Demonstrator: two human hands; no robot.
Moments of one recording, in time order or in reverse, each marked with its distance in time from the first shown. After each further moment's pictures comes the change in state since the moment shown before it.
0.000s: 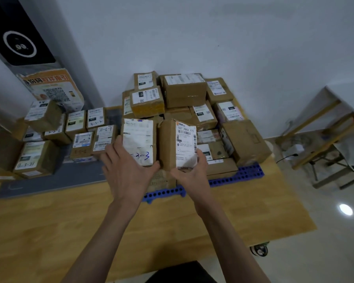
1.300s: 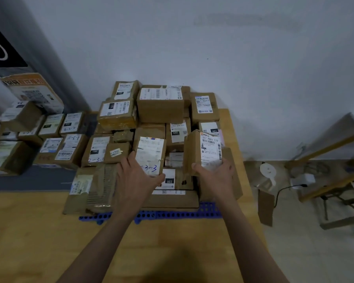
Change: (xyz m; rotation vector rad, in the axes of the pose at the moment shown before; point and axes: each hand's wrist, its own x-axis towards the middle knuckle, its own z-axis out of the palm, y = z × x) left_hand 0.012 0.165 0.154 0.026 -0.163 -0.166; right_hand 0.190 -0.002 -0.230 -0.361 0.147 0.062
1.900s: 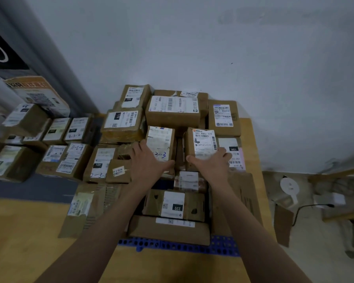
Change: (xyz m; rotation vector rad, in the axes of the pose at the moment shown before) left_hand 0.140 0.035 0.038 0.055 -0.076 -0.078; right_hand 0.133 -0.059 0.080 -0.325 -0.079 -0.043
